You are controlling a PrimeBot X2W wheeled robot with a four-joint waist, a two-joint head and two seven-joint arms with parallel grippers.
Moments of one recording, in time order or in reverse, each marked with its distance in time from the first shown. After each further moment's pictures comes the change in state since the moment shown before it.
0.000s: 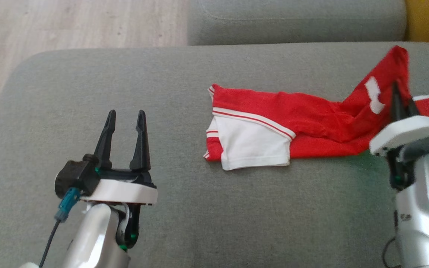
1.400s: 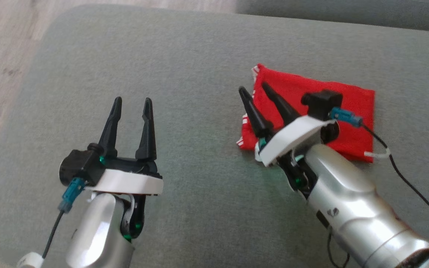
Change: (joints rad) left arm -0.044 -0.002 -0.034 -0.014 -0.011 0.009 0.000; right arm -0.196 0.023 0.931 0.177 0.704 0.000 -0.191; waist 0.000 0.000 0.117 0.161
